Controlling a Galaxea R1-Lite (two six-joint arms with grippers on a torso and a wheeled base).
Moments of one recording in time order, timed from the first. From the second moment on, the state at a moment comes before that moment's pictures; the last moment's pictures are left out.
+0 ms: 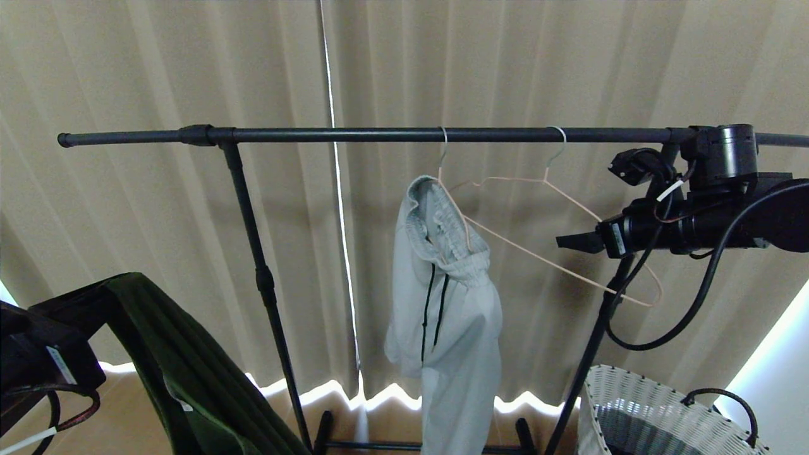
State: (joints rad) left arm -0.17 1.00 -0.37 -0.54 -0.04 0.13; right arm 0.07 1.83 -1.27 0.05 0.26 -0.20
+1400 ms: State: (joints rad) left arm -0.17 1.00 -0.37 -0.54 -0.04 0.13; right arm 0.07 1.79 -1.26 0.04 0.28 -0.19
